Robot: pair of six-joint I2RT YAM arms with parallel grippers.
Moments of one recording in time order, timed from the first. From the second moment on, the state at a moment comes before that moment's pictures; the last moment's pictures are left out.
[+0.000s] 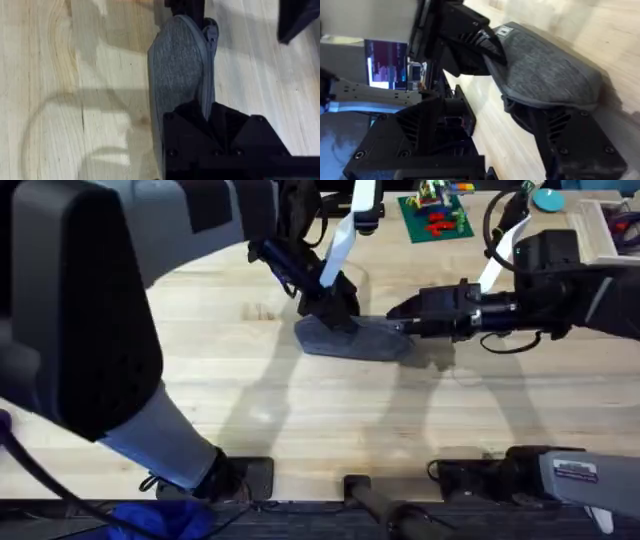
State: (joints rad) left arm -0.37 1.83 1.31 -0.97 0.78 1.24; right arm -0.03 1.44 0.72 -0.51 -1.21 0.05
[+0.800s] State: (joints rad) left arm -0.37 1.83 1.31 -0.99 0.78 1.24; right arm -0.03 1.44 0.71 -0.61 -1.32 -0.09
